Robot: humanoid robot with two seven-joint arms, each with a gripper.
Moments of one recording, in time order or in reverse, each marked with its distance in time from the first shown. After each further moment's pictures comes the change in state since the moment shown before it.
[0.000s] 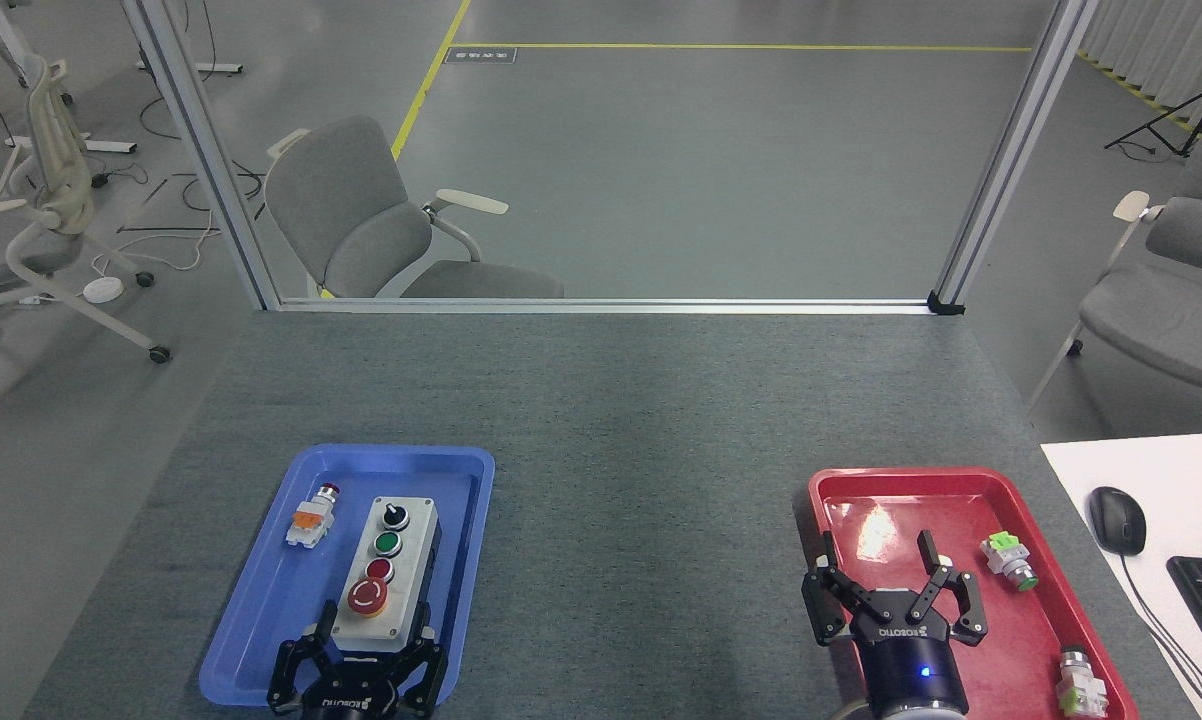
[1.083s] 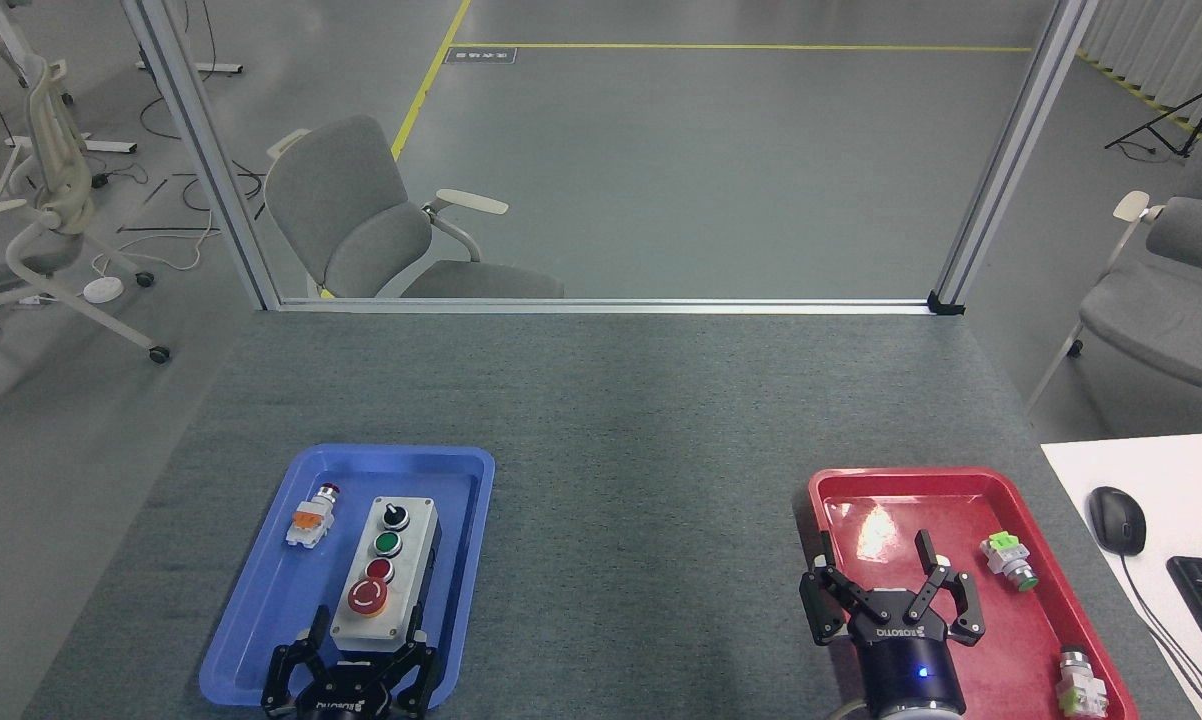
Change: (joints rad) left arm -0.013 0.013 -0.002 0.046 0.019 0.008 0.011; right arm -0.002 0.005 0.000 0.006 0.000 0.000 0.002
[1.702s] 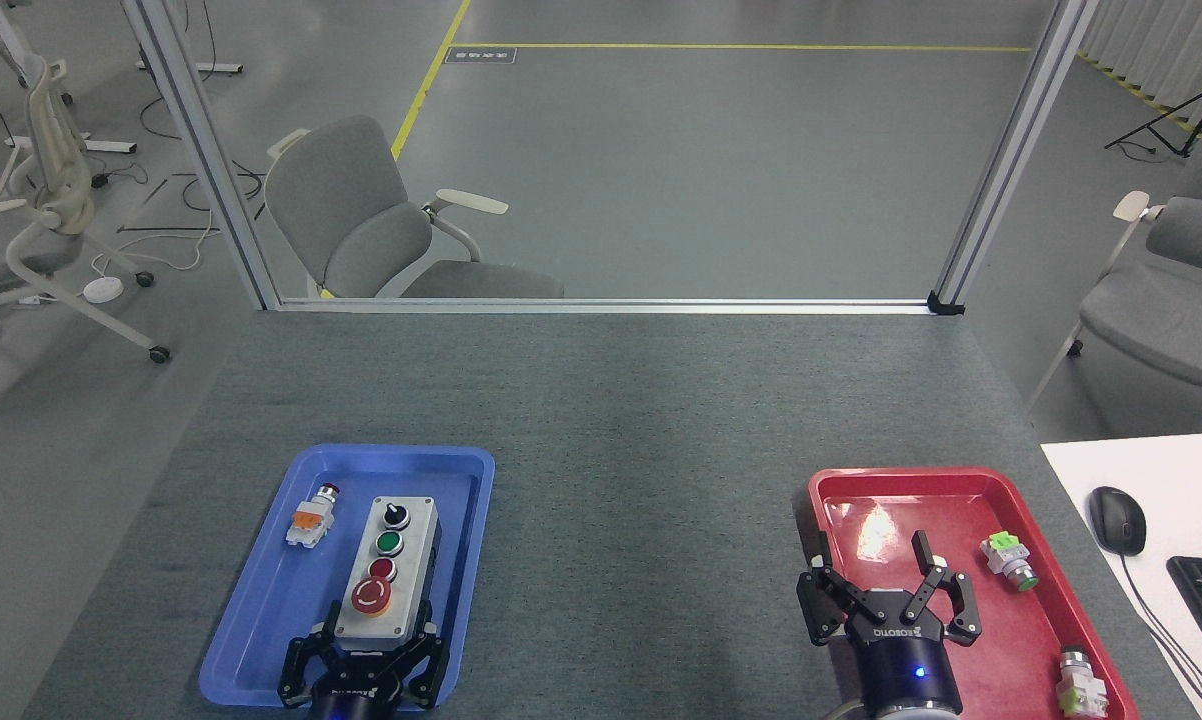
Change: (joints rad) left arm -0.077 -0.012 0.000 0.129 0.009 0.000 0.005; right arm -0.002 0.004 0.001 0.006 0.000 -0.001 -0.003
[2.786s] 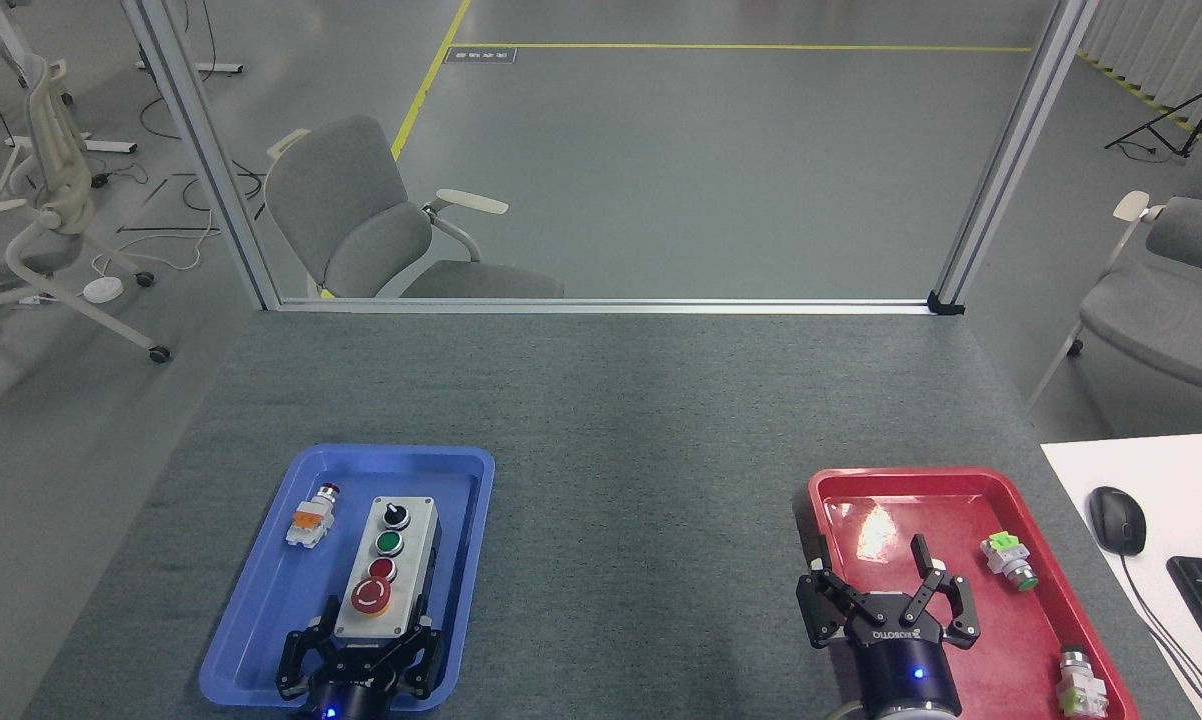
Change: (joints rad) left arm -0.043 0.013 0.003 0.063 0.010 0.003 0.000; right arm 0.000 0.002 -0.001 0.009 0.000 0.000 0.007
